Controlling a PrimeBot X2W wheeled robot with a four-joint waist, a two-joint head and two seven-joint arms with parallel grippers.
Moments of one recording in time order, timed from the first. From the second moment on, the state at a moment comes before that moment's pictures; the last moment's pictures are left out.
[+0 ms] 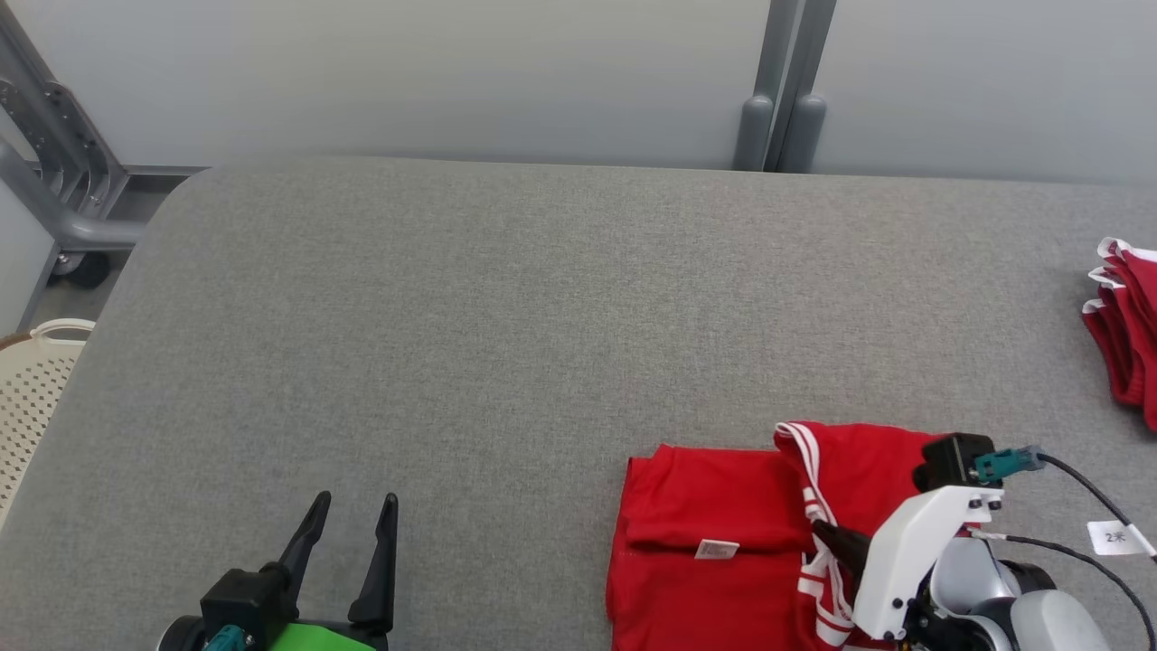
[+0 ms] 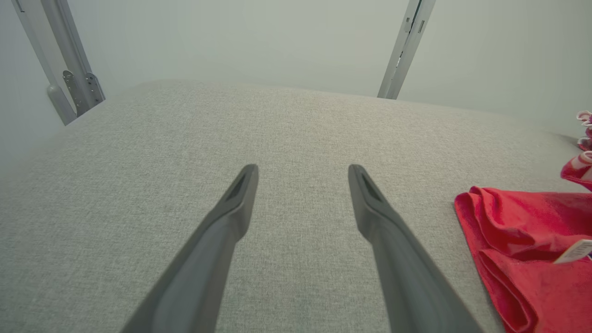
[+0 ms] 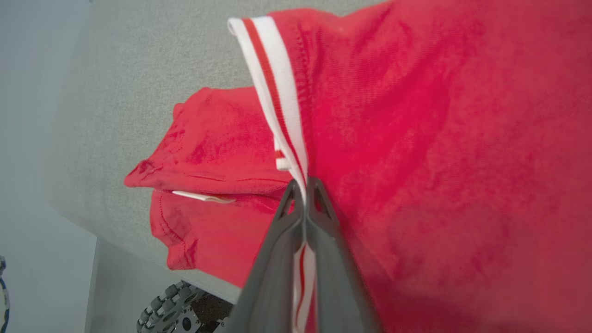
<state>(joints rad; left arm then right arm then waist) 0.03 0.15 -0.19 0.26 -0.32 -0.13 -0.26 -0.01 -0.05 -0.01 0.03 0.47 0.13 0.72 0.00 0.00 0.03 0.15</state>
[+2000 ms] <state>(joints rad) 0.05 0.15 -0.17 0.25 -0.30 -0.13 -0.26 0.05 -0.05 -0.19 -0.01 0.50 0.13 0.61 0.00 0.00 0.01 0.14</state>
